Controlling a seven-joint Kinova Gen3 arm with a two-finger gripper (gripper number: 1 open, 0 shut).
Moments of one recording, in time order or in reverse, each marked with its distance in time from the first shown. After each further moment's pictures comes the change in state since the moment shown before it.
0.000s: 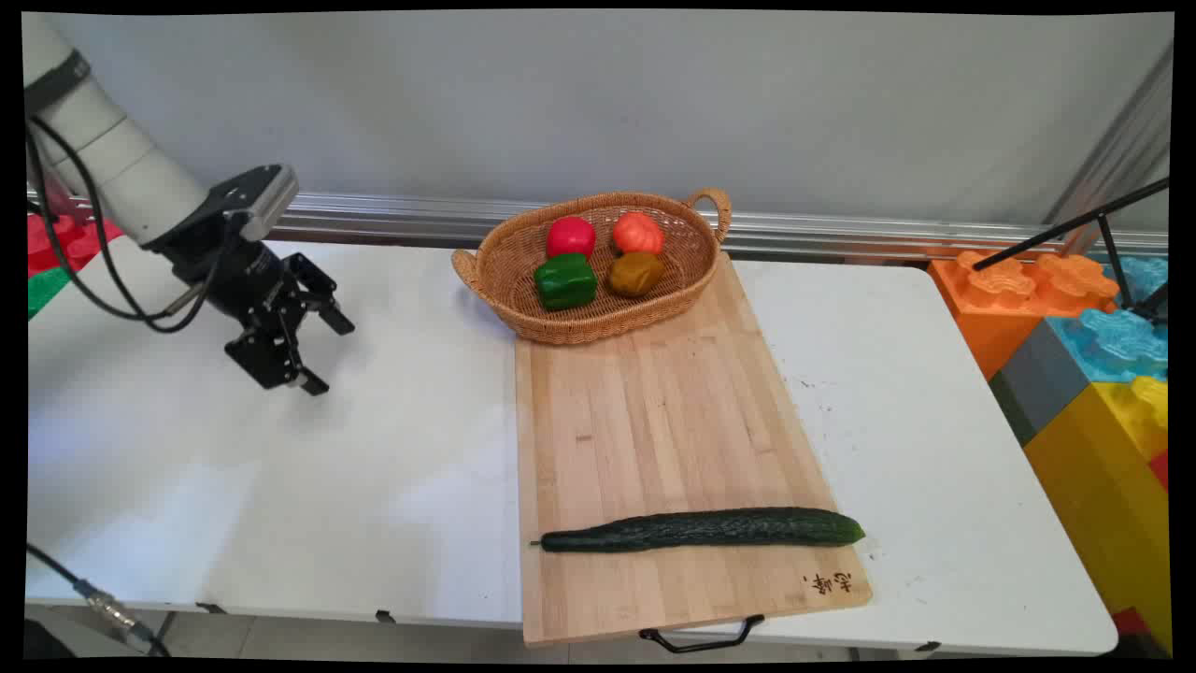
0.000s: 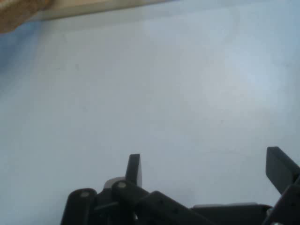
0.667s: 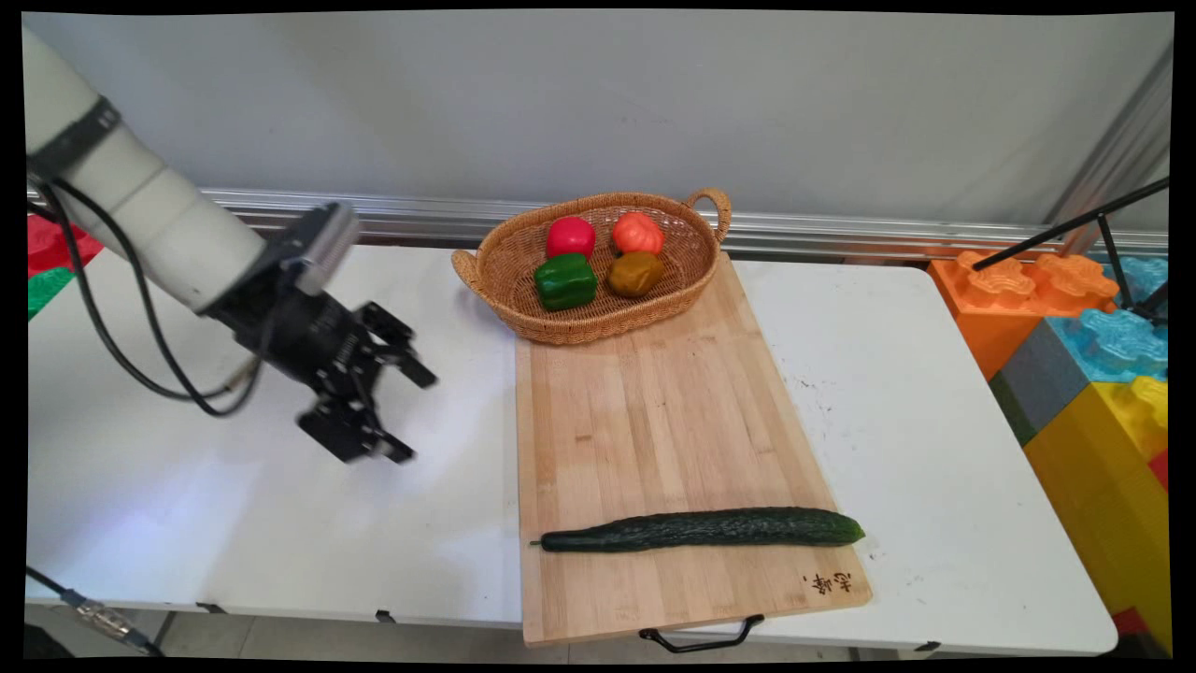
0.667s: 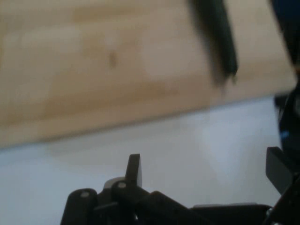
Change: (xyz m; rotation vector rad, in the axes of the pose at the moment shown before) arm 0.088 0.083 0.037 -0.027 0.154 0.015
